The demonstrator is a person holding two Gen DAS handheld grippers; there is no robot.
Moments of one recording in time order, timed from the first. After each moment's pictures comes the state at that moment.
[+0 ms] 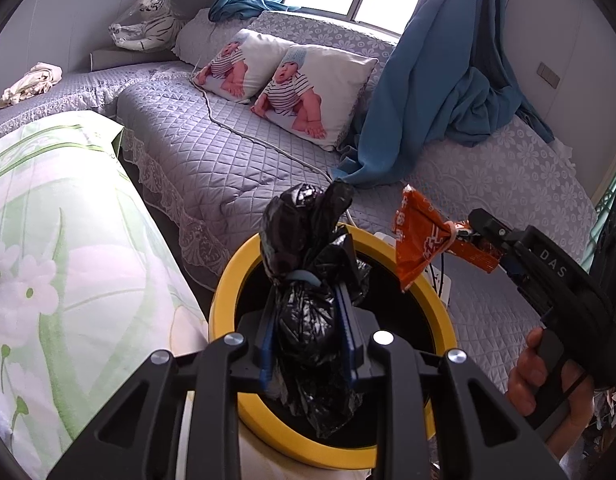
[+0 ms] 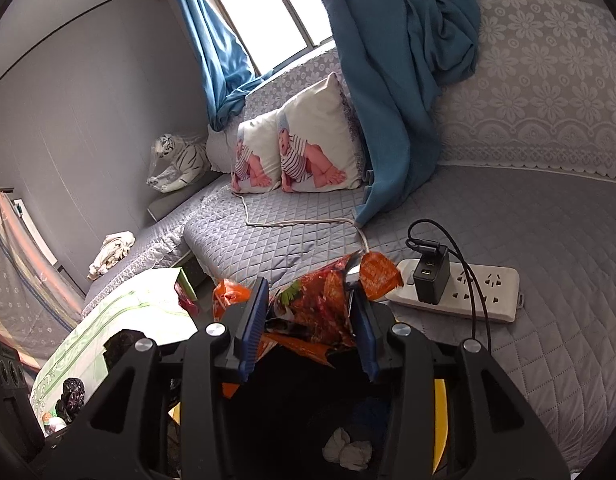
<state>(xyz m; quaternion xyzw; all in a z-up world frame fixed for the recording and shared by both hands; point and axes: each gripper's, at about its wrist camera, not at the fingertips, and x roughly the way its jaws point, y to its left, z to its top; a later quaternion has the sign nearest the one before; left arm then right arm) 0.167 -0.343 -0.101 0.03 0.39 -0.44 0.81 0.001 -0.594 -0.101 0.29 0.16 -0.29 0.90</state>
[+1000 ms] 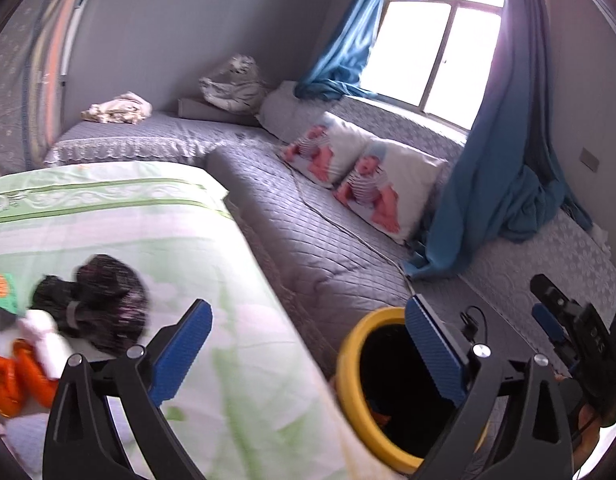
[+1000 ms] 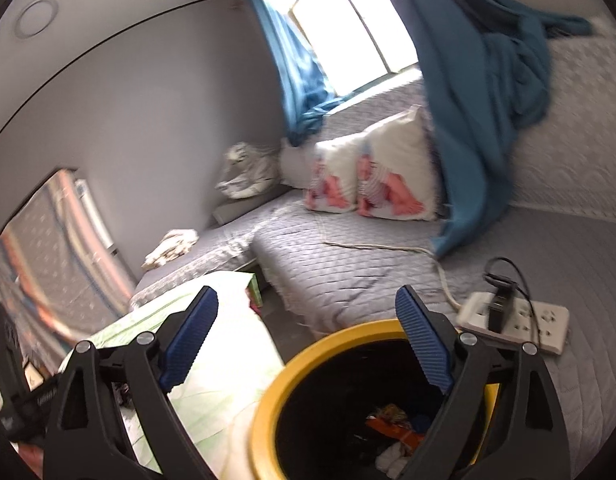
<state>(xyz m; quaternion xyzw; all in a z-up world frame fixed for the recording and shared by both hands) 0.185 -0.210 -0.039 -0.06 0.29 -0.31 0.90 0.008 -0.526 -0.052 0.23 0.11 -0.17 0.95</state>
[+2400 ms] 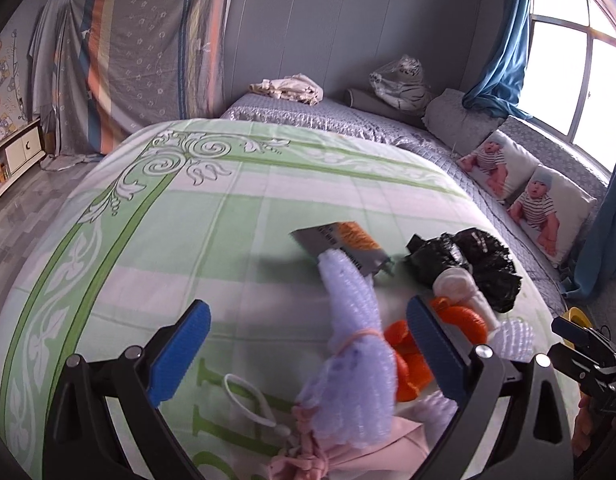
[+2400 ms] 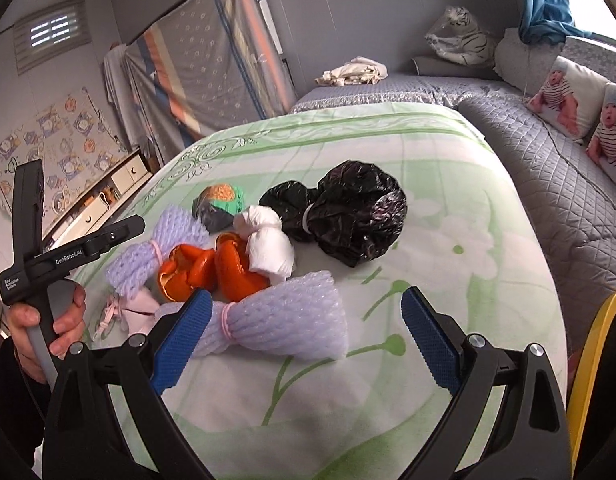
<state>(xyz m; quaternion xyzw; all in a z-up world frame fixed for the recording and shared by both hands) 0.225 0.086 -0.097 -0.07 0.34 -0.06 0.94 0.167 -0.249 -0.120 0.07 0.34 0.18 0.92</state>
